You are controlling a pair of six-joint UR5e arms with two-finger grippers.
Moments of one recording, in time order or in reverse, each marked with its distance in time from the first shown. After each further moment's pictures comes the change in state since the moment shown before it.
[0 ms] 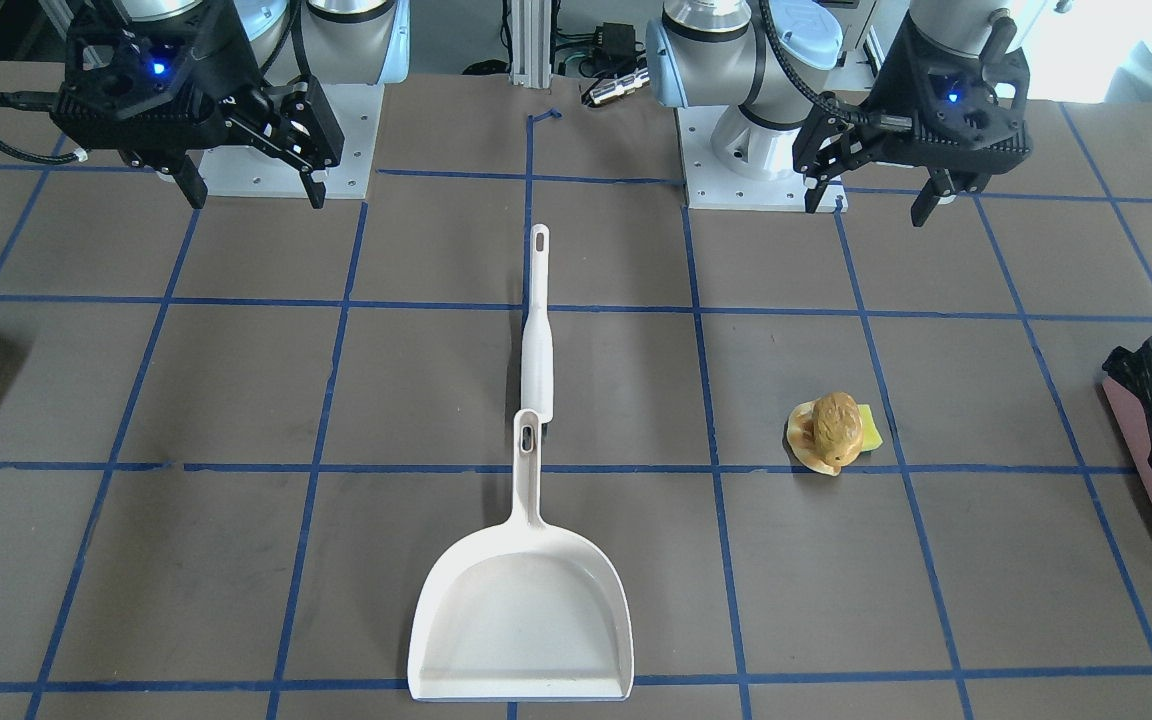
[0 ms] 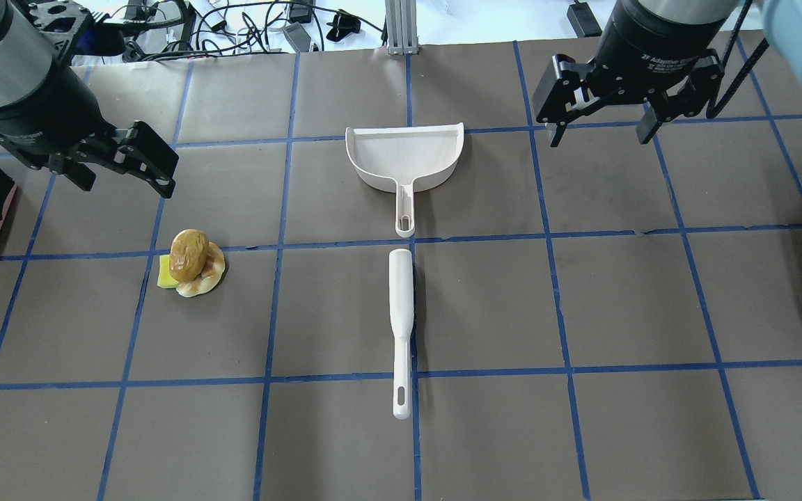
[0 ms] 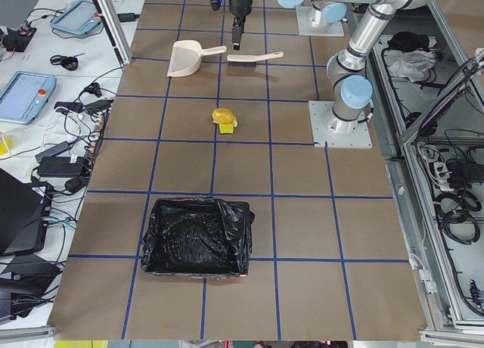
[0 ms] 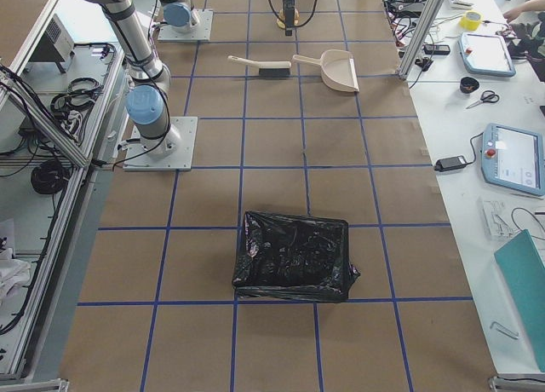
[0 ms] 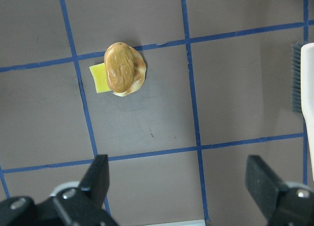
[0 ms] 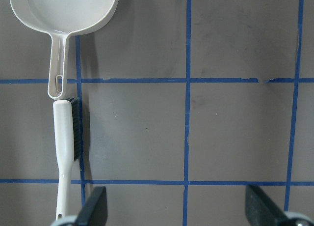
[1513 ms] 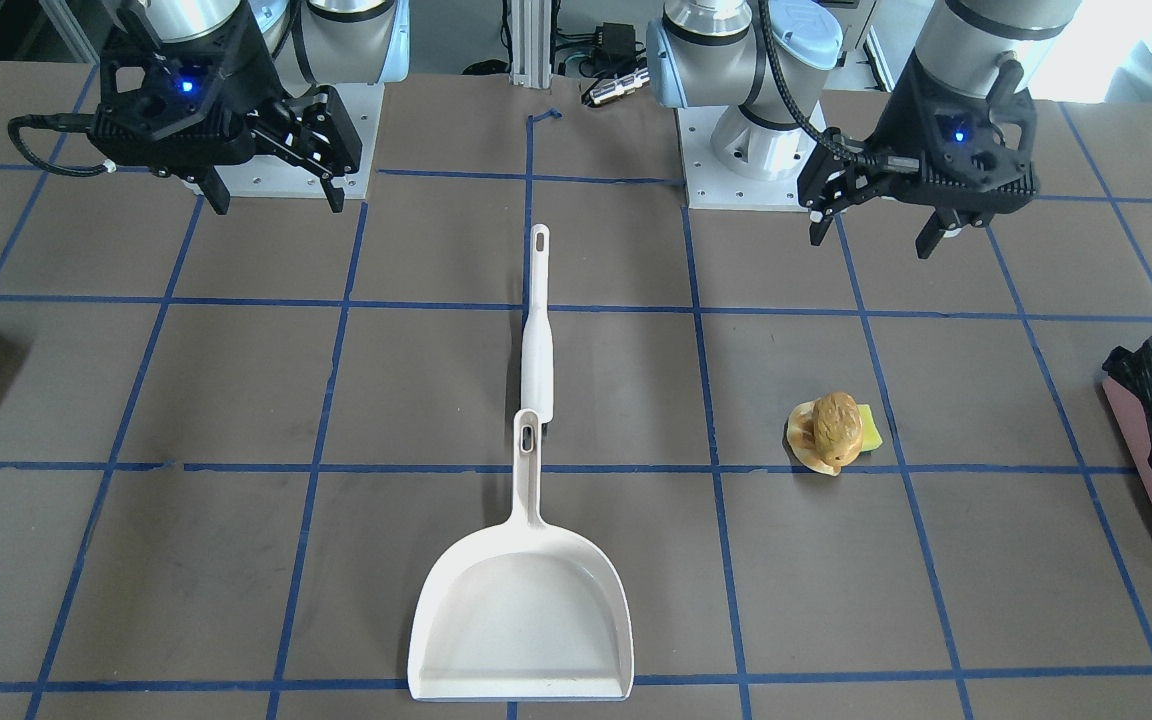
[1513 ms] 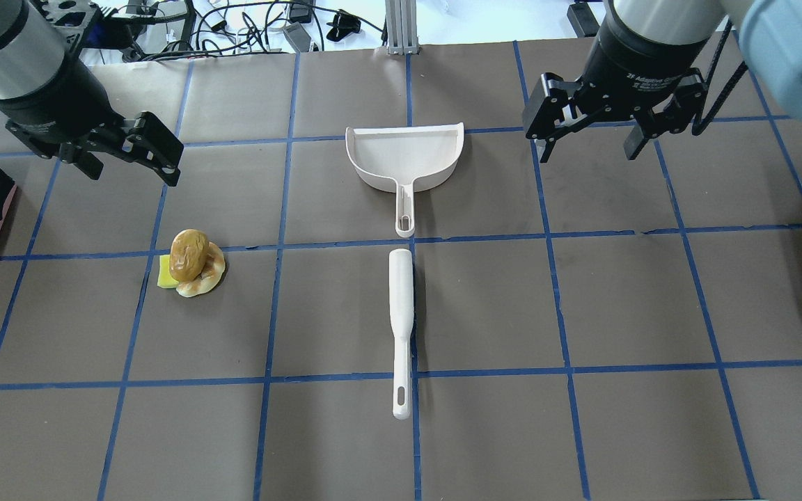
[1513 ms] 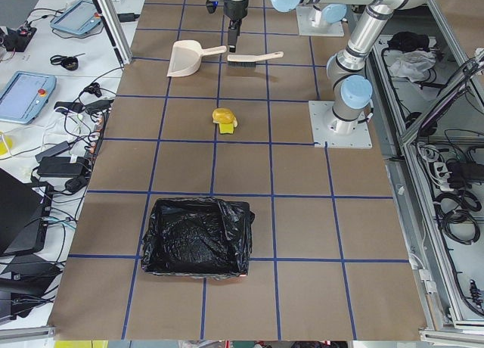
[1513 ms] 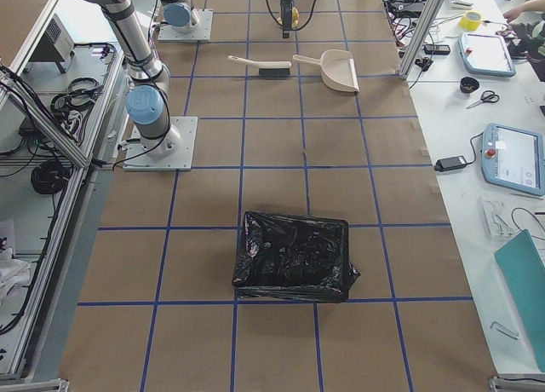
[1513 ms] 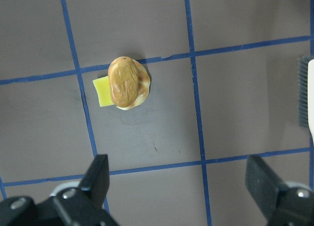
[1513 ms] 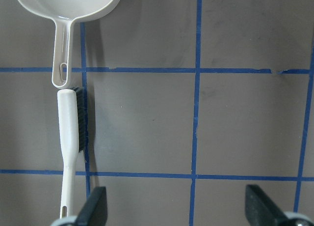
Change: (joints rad) left arm 0.005 -0.065 0.009 0.076 -0.001 -0.001; right arm 0.034 0.003 0.039 -0.002 0.019 0.010
